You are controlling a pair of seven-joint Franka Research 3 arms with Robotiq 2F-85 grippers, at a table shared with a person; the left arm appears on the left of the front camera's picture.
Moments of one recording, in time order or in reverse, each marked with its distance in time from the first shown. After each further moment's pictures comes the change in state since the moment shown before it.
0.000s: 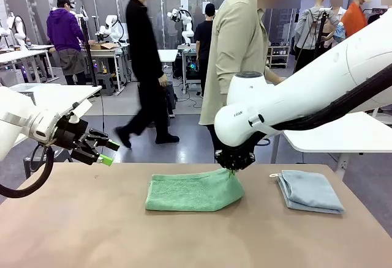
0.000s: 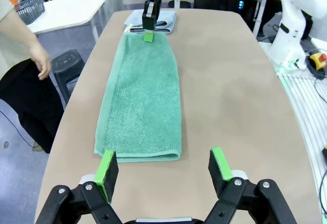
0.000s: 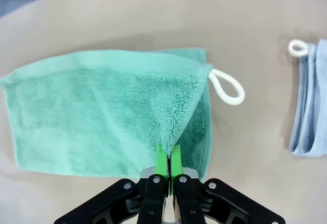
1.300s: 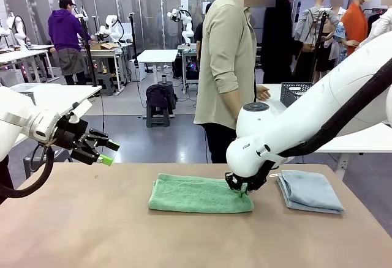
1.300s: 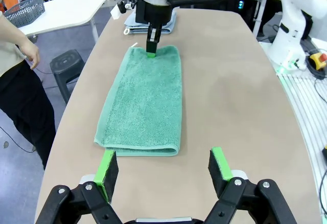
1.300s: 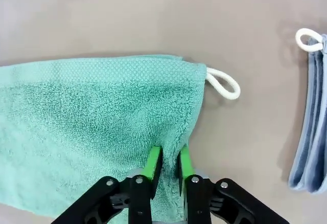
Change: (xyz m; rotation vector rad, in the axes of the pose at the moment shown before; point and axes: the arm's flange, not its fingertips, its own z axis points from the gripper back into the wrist) left arm 0.000 0.000 0.000 0.000 0.000 0.000; right arm -0.005 -0.038 -0.080 -0.055 -0.008 0.020
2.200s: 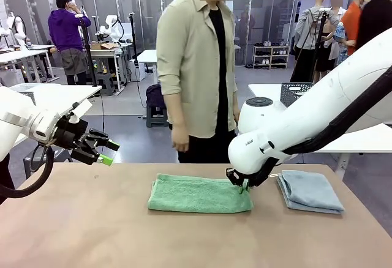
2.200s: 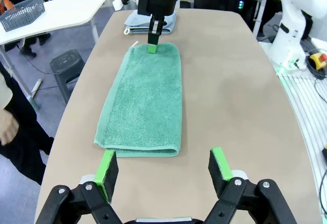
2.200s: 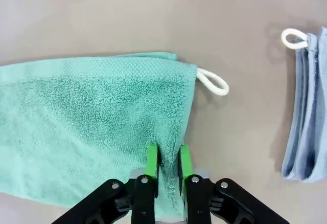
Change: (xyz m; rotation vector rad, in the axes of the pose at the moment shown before) left arm 0.000 0.000 0.000 0.000 0.000 0.000; right arm -0.005 -0.005 0.024 0.016 -0.031 -0.012
